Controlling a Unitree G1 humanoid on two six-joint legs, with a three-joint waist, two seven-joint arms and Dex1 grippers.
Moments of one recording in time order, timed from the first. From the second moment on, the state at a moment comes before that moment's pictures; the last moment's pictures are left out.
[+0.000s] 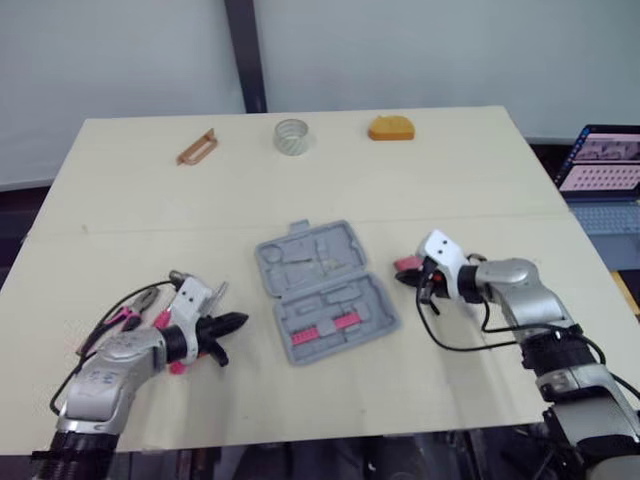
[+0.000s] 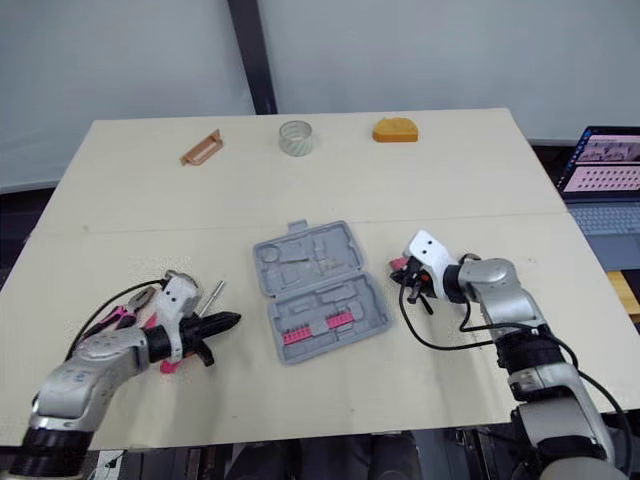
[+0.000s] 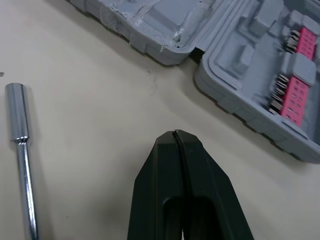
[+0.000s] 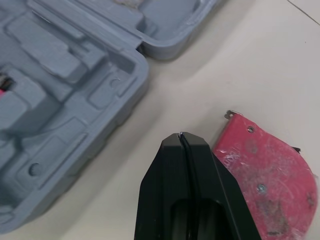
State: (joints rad) left arm -0.09 0.58 0.06 -0.14 -0.36 0.63 -0.67; right arm -0.63 -0.60 0.19 0.45 0.07 0.28 0.99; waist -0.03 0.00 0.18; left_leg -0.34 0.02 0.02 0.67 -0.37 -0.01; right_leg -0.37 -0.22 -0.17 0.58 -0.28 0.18
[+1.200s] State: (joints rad) left arm -0.27 0.47 -0.07 0.08 -0.21 0.48 -0.69; right arm -0.59 -0.50 0.20 0.39 0.03 0.31 1.12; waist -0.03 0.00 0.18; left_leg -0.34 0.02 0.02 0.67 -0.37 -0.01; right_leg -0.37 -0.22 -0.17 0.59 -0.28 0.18
